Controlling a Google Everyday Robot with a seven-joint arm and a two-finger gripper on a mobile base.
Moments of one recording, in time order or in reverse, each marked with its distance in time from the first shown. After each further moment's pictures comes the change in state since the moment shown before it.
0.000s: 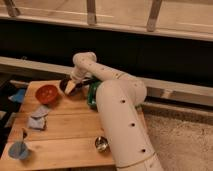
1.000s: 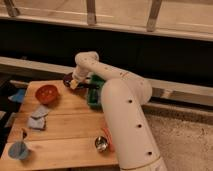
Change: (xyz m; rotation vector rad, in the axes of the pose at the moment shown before) arm 0.002 0.005 -0.022 0.011 -0.028 -0.031
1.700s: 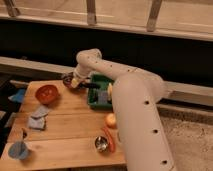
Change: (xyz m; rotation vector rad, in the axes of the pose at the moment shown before) arm 0.003 0.009 -0.050 0.071 -0.027 -0.027
